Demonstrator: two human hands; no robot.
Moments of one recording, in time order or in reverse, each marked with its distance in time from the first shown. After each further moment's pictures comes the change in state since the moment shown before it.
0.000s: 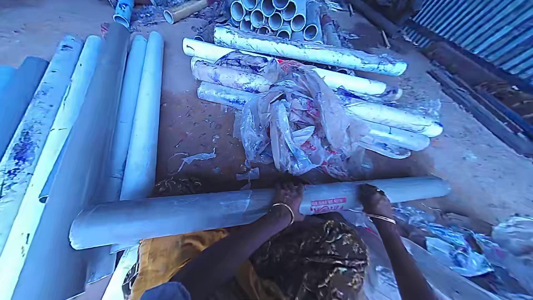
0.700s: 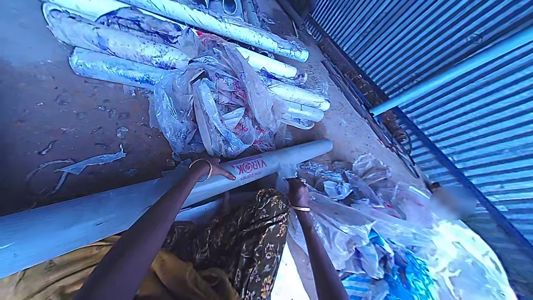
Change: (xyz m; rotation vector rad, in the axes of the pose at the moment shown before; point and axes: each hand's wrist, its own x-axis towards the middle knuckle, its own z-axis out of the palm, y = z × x) left_hand 0.059 -0.057 -0.040 -0.218 -0.188 -0.059; right_hand -0.099 -0.012 0.003 0.154 0.271 0.004
